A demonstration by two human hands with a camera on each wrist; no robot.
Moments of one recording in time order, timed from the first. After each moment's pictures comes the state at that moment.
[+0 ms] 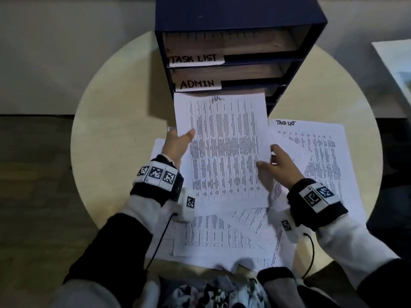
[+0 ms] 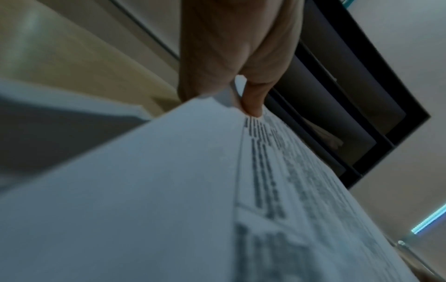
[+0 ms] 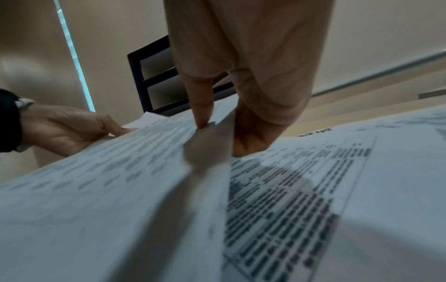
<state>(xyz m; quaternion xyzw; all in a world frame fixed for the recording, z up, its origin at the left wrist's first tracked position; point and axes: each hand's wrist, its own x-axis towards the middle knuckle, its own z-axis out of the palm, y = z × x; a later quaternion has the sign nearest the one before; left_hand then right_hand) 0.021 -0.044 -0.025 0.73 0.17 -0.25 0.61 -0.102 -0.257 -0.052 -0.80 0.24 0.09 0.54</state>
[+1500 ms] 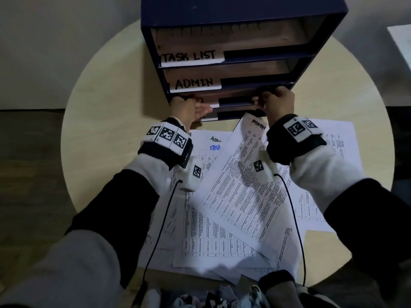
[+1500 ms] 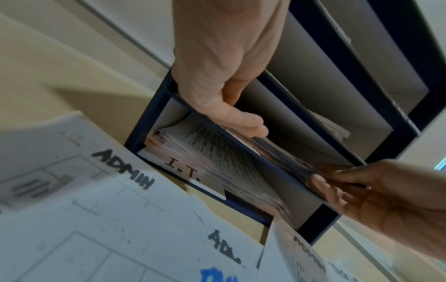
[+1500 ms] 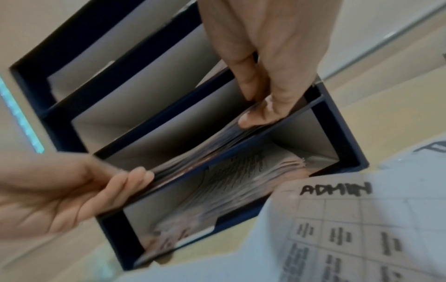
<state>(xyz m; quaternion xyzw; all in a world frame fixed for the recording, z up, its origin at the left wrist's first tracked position) 0.092 -0.093 -0.011 0.67 0.18 -0.24 0.68 0.044 -0.274 -0.037 -0.69 0.39 -0.13 0.60</state>
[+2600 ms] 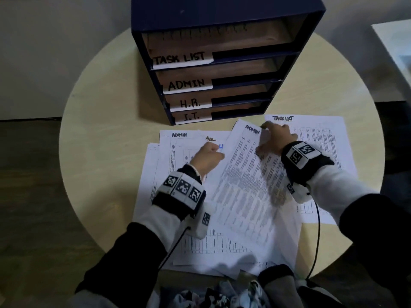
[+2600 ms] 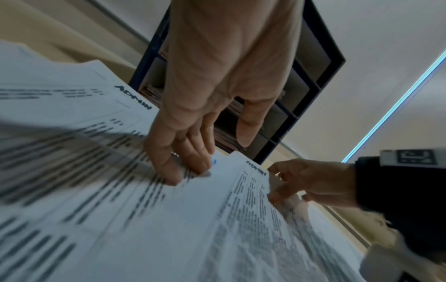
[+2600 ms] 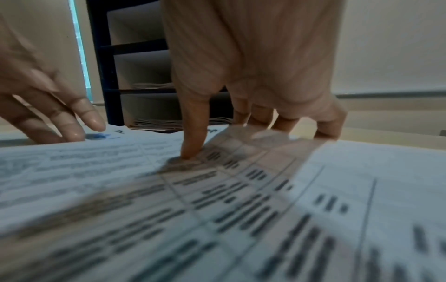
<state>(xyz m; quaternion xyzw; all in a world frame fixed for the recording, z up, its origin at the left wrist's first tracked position) 0.001 -0.094 -0.045 0.79 0.04 -0.43 0.45 -0.029 -0.287 -0.046 -0.92 0.27 0.21 0.19</state>
